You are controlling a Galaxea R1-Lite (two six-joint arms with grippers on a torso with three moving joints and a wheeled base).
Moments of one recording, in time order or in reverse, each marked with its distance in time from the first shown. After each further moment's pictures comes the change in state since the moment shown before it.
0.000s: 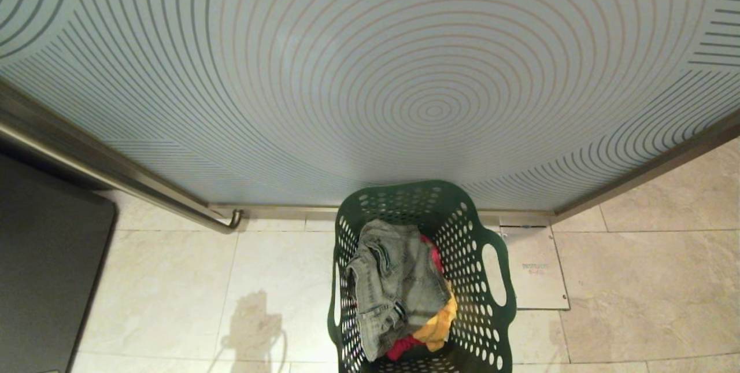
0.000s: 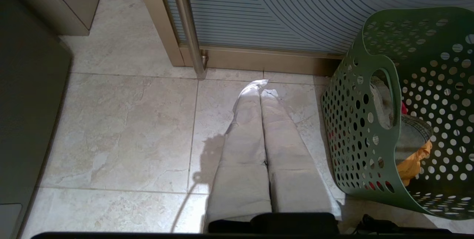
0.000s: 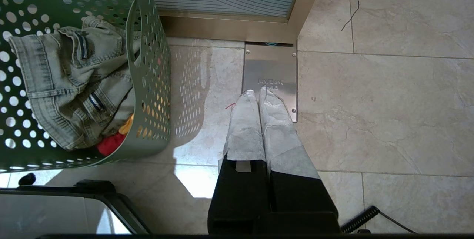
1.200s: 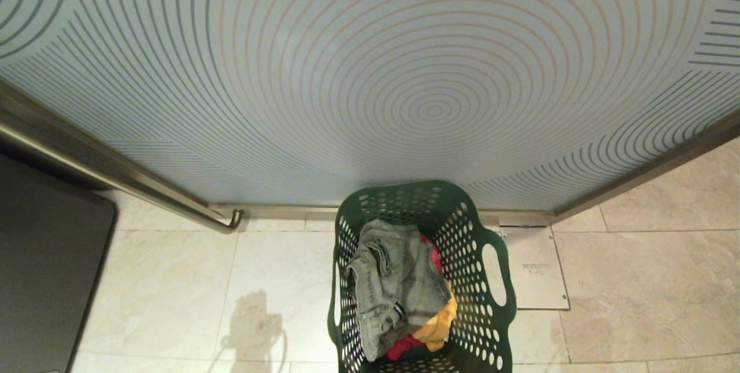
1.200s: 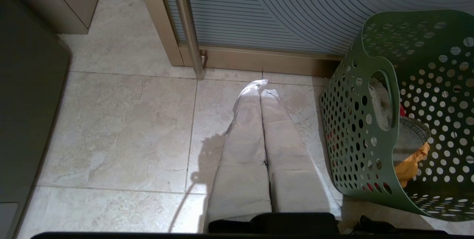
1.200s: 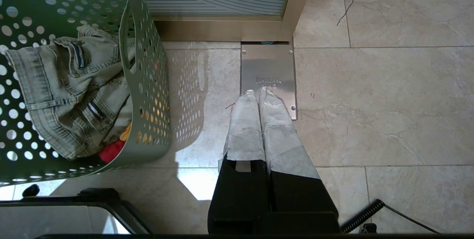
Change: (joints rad) left arm 0.000 0.000 0.000 -0.002 0.002 -0.011; right arm 0.000 0.000 0.000 -0.001 -0.029 0.046
